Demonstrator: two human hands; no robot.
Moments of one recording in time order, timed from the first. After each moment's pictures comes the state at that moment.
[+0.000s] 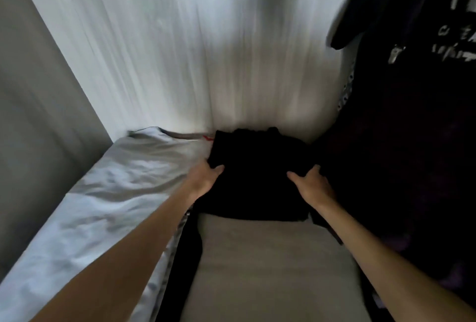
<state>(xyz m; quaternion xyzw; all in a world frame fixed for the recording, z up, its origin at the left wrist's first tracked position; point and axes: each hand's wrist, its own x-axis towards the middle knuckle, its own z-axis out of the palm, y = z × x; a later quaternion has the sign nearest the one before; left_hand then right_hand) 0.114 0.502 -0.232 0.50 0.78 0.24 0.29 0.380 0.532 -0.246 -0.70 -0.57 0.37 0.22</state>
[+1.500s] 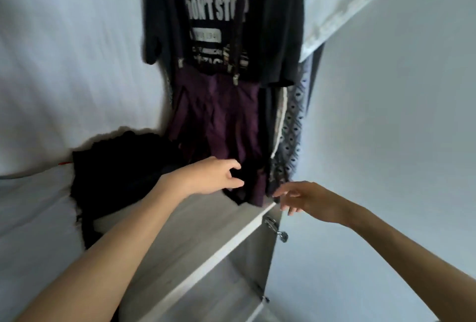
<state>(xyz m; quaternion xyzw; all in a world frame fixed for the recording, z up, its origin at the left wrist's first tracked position) 0.312 0.290 -0.115 0.92 0.30 -0.02 0.23 0.520 0.122 -0.147 -0.70 -0.58 0.33 0.24</state>
